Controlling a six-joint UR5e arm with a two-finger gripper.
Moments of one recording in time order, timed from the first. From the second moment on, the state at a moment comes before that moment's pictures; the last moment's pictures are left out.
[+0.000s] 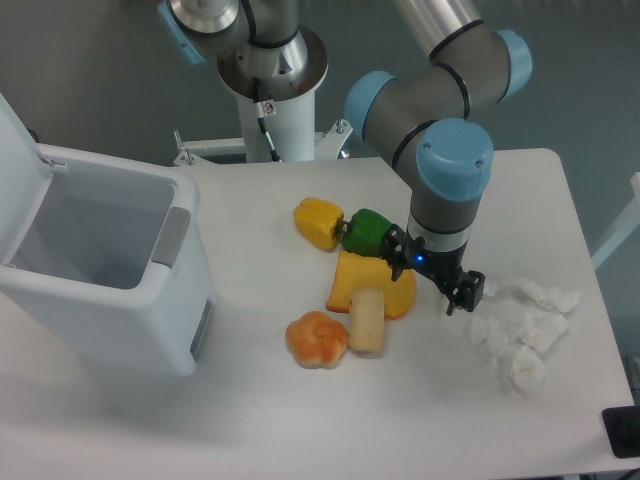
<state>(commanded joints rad) 2.59 -1.96 -1.54 -1.11 1.56 1.23</state>
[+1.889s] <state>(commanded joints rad) 2.50 -2.08 -1.62 -0.99 1.50 1.08</state>
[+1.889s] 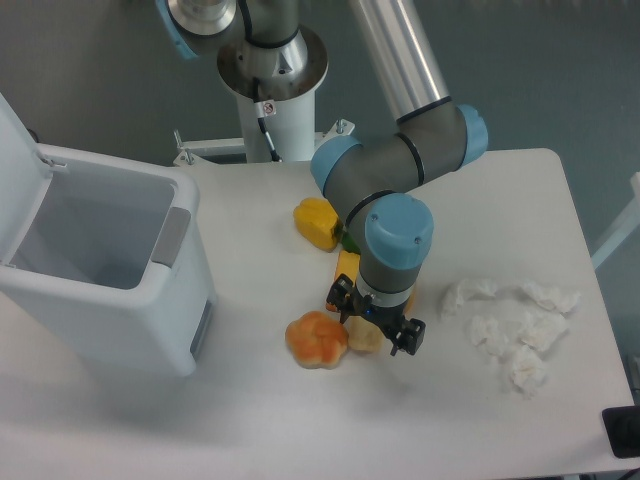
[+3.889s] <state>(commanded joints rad) 2.55 -2.06 -1.51 -0.98 1.51 1.01</state>
